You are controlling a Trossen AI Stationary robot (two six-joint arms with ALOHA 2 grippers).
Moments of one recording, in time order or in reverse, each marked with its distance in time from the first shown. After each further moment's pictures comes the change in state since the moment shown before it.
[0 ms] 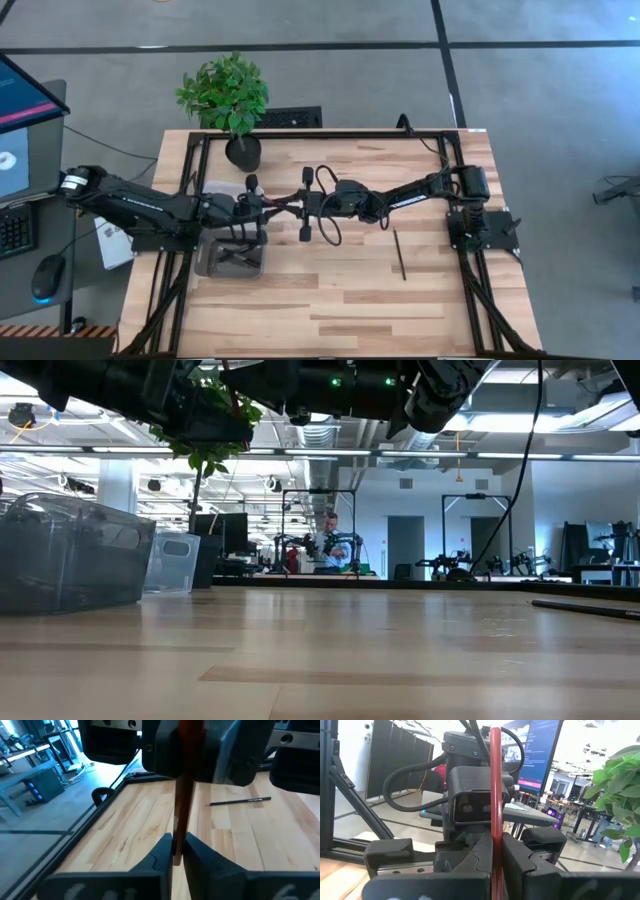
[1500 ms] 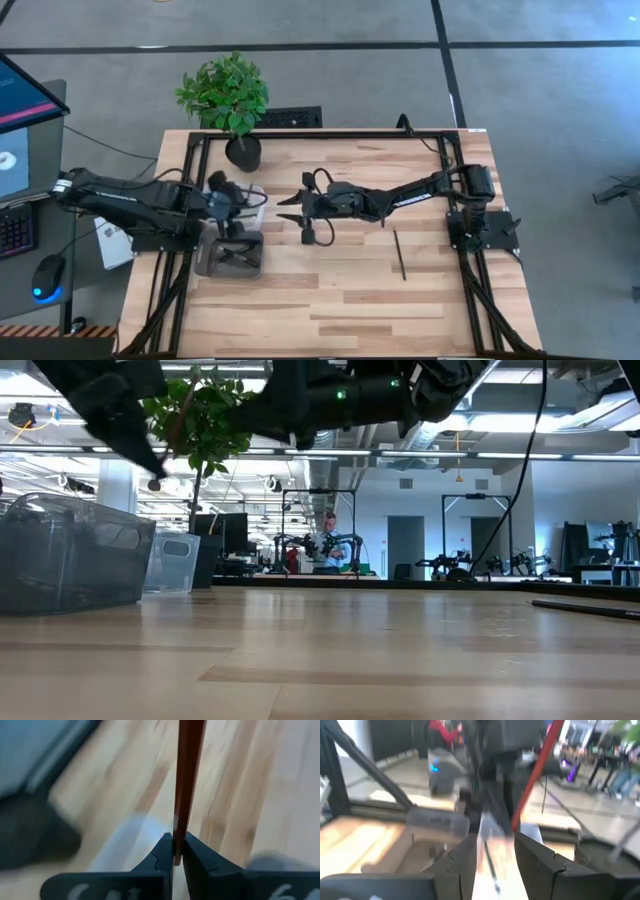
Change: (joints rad) left arm -0.002 -0.212 0.237 -1.109 -0.060 -0.434; right arm -0.006 -0.039 0.002 -0.296 0.019 0.087
